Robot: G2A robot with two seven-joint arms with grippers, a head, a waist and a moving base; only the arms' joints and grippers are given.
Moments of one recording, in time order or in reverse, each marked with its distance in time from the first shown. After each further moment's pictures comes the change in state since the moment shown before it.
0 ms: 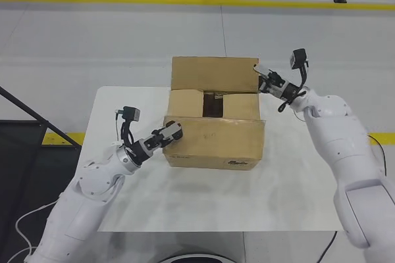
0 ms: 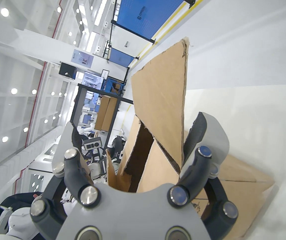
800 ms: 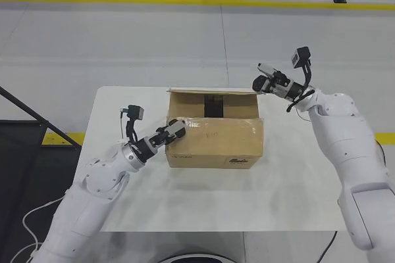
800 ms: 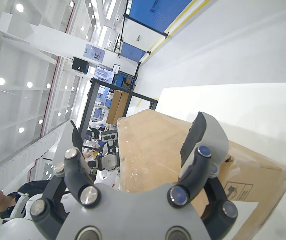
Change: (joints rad) left arm -0.038 -0.021 0.036 0.035 0.039 0.027 0.048; right arm -0.018 0.034 0.071 -0.066 0.008 0.083 0.128
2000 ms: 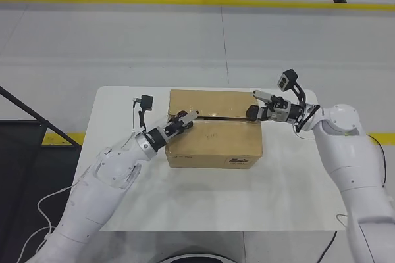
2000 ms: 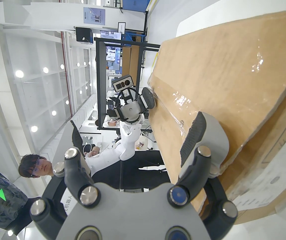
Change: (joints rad) left arm -0.122 -0.045 0.084 0.079 0.112 0.079 0.063; right arm -0.314 0.128 0.172 -0.535 -0.037 0.397 0.169
